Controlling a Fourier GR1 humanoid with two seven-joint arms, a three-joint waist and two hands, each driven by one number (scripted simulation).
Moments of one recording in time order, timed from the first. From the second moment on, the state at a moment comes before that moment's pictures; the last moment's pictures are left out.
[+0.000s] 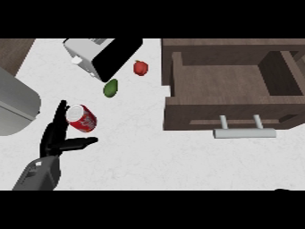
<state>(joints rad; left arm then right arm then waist) -0.37 0.18 0.29 -0.56 0.03 -0.03 -0.53 0.17 -0.06 -0.22 -2.24 -0.09 0.08 0.25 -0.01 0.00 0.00</state>
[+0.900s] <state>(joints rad) -0.58 0.24 0.30 -0.21 0.00 -0.15 -0.69 0.10 -0.09 -0.26 -2.22 -0.11 0.09 0.29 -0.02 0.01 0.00</state>
